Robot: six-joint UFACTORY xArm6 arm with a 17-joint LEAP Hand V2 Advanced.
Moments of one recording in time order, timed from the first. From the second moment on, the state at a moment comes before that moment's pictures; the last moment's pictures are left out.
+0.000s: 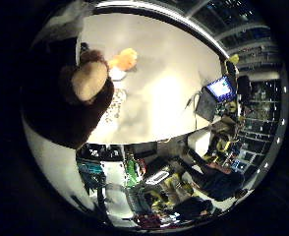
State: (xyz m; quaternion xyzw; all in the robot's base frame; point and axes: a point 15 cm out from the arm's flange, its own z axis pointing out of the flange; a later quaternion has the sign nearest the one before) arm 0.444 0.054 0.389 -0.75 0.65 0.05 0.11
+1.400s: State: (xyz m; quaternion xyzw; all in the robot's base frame) arm 0.450 0.003 0.280 -0.83 0.56 -0.03 0.03
